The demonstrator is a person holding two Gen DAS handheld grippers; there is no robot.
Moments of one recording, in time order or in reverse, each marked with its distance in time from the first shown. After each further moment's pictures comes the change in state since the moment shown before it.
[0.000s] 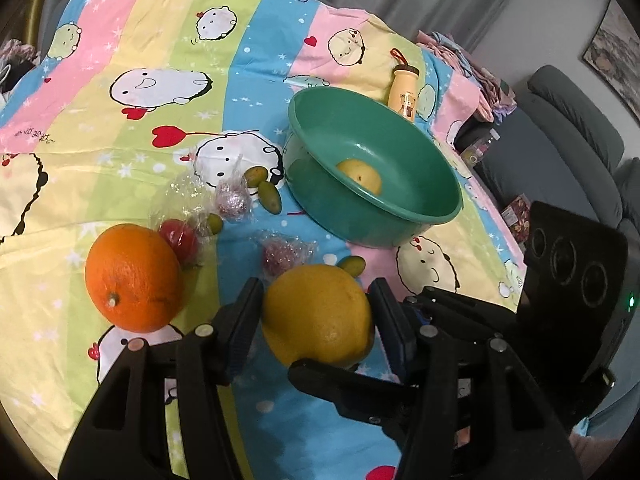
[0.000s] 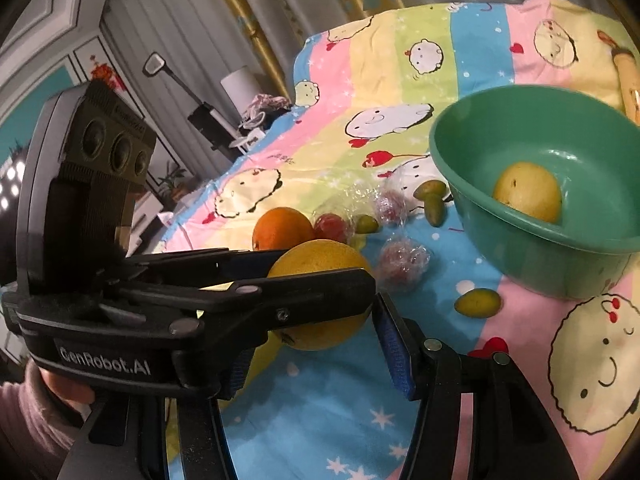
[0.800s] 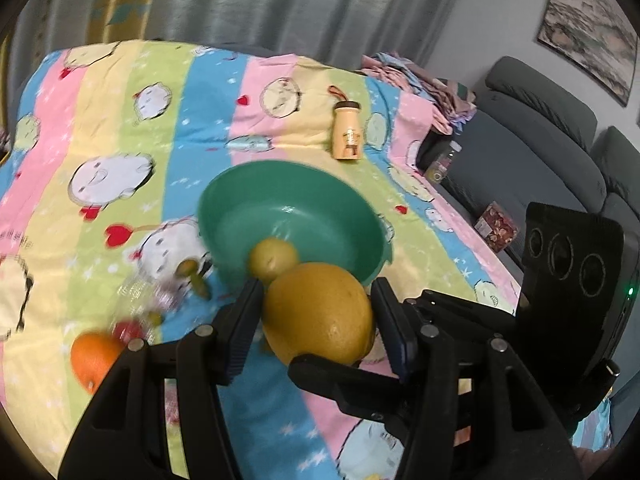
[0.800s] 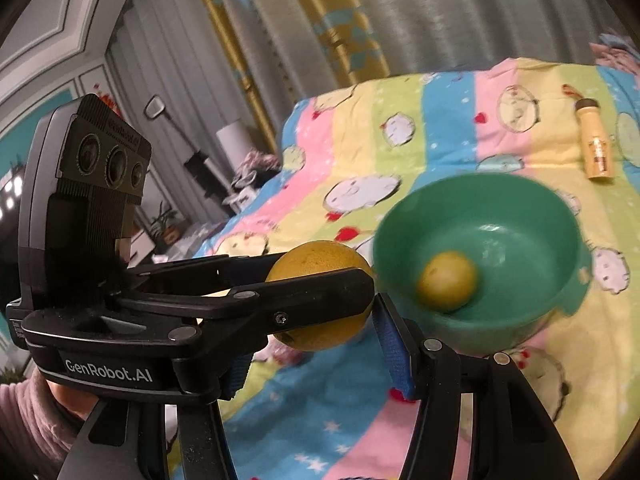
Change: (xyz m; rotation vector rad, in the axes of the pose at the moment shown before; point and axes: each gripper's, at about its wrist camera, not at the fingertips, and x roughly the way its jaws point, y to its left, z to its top) left arm -0.010 -0.083 0.050 0.174 -0.116 -0.040; right arm -0.085 -0.022 0.031 0.008 -0.192 -0.052
